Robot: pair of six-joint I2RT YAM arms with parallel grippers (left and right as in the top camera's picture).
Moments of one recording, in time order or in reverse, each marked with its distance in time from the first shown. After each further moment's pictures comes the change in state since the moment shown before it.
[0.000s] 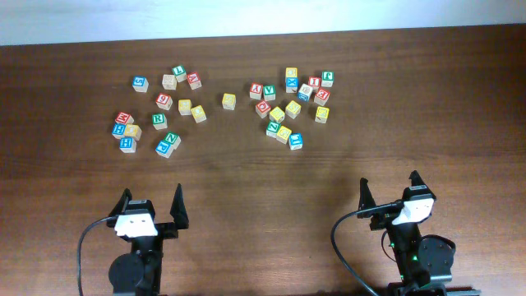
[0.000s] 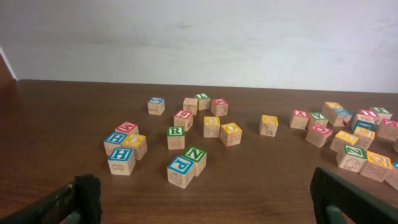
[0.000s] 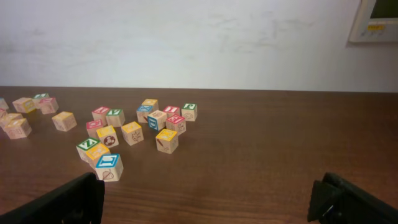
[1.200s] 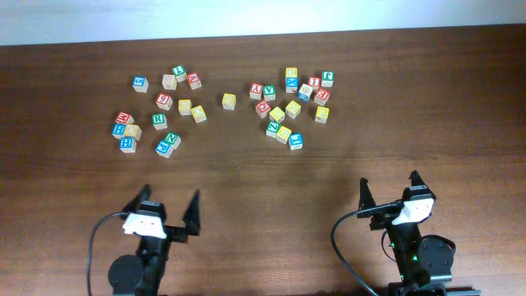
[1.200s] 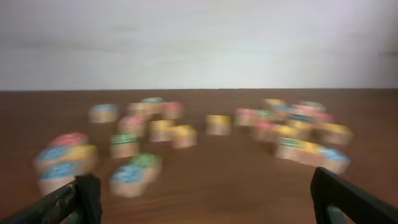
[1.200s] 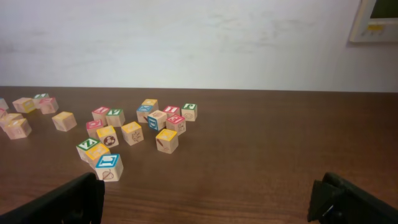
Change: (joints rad) left arm 0.000 0.000 0.000 0.037 0.267 -0.031; right arm 0.000 0.000 0.000 0.000 0.000 0.000
